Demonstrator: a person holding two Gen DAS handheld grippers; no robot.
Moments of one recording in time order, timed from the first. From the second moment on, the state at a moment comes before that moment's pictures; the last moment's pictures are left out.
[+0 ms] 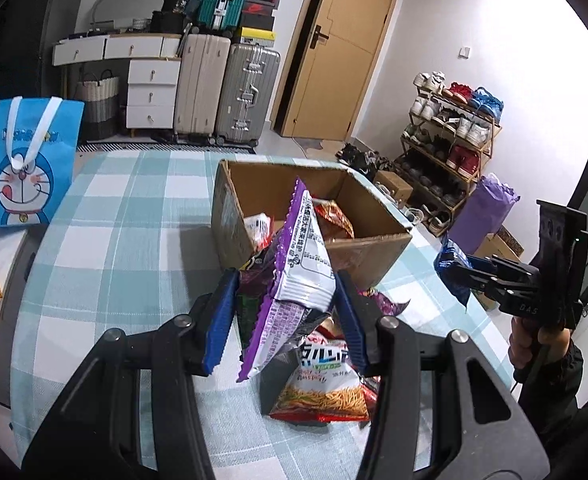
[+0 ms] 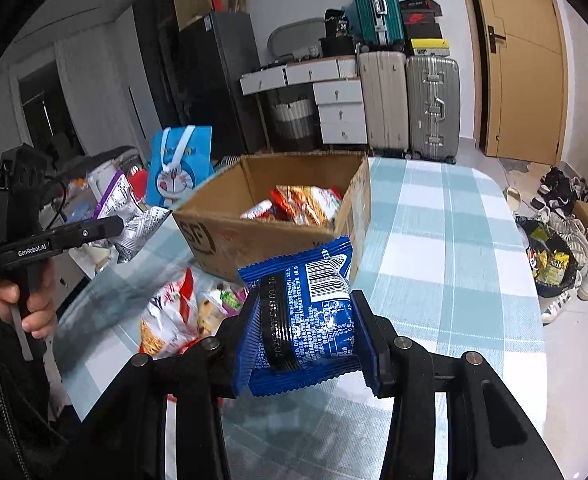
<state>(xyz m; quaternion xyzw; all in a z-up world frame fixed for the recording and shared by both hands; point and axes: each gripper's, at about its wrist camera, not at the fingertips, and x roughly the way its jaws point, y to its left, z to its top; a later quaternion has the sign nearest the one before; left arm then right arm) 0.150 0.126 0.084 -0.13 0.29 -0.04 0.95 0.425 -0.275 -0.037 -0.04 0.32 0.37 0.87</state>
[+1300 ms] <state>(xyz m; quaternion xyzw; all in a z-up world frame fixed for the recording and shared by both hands) 0.277 0.095 0.110 -0.07 0.27 -0.01 0.96 0.482 -0.233 0.021 0.07 0.27 0.39 0.88</state>
